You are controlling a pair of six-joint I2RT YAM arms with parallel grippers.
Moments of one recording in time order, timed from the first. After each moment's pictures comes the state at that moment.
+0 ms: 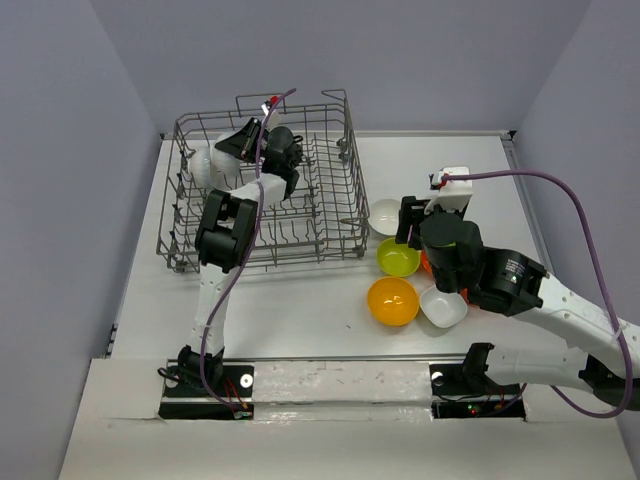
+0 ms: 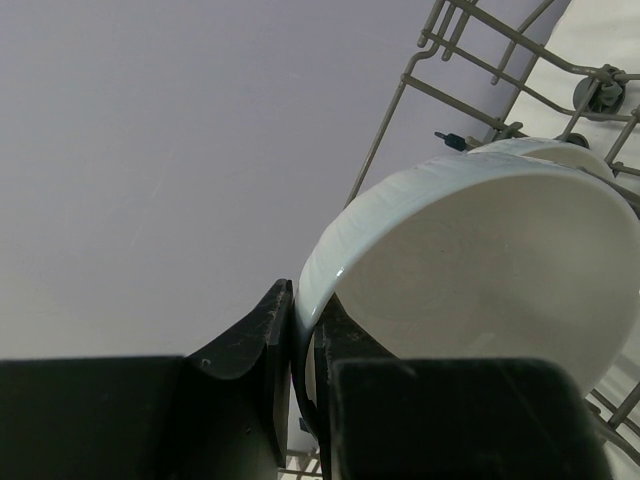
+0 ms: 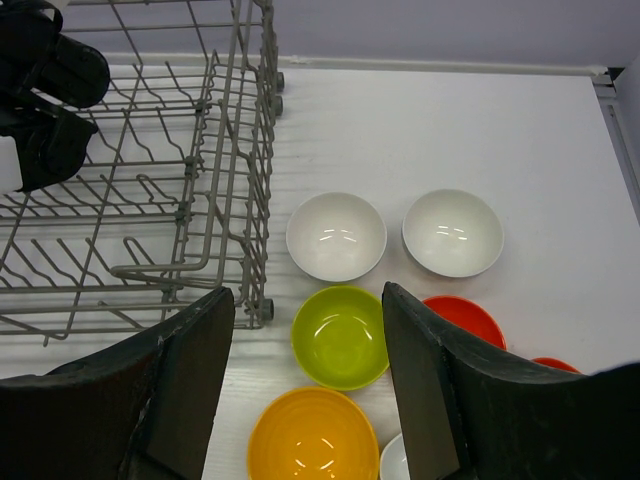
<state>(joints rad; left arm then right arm) -0.38 2.36 1.77 0.99 -1.51 1.48 1.09 1.01 1.26 -0.62 1.00 0.36</state>
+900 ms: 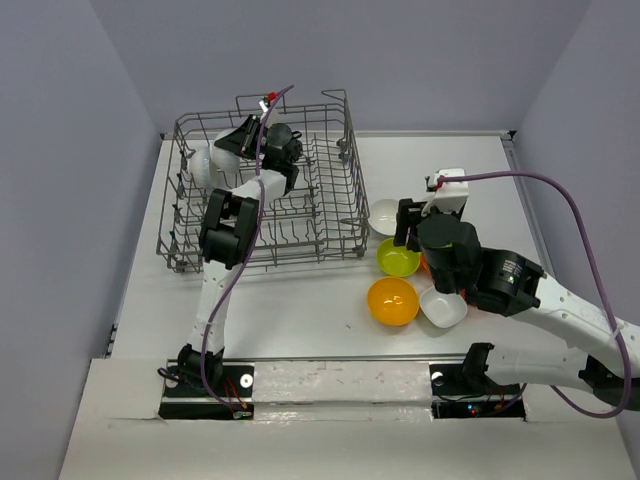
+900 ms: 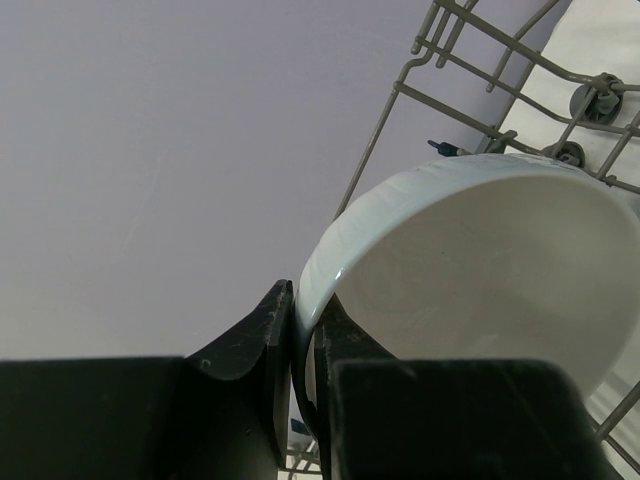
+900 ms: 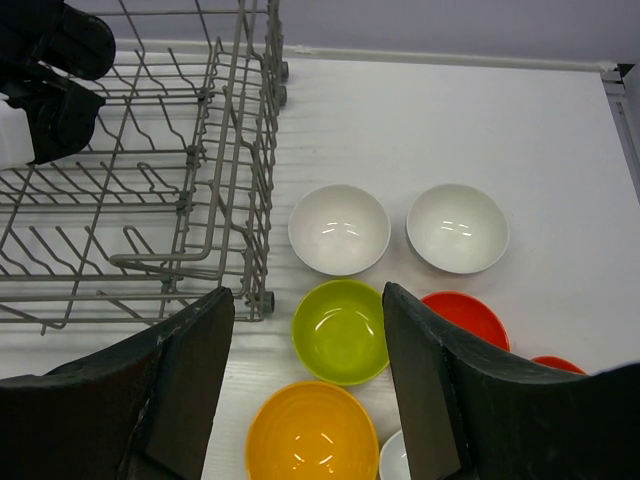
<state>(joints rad) -0.36 2.43 1.88 1.00 -1.53 1.52 1.09 1.01 1.25 -0.62 0.98 0.36</state>
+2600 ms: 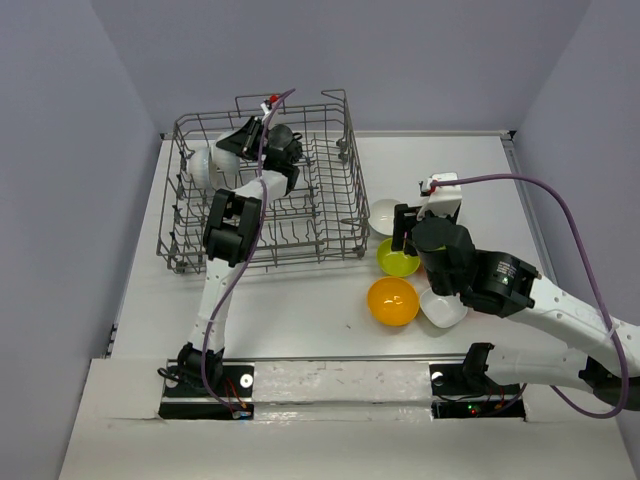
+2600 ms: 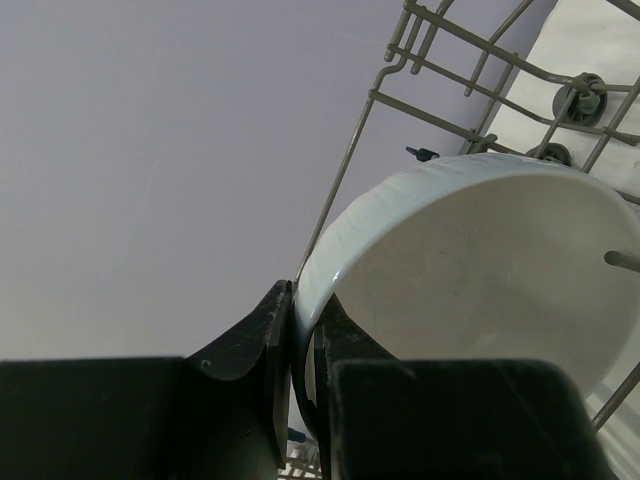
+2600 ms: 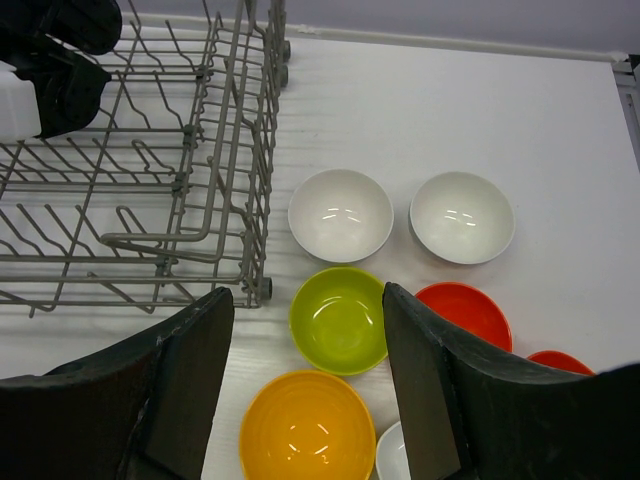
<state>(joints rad) -0.35 2.50 1.95 1.01 -1.53 1.57 1.09 1.01 1.21 -0.62 0.95 0.37</state>
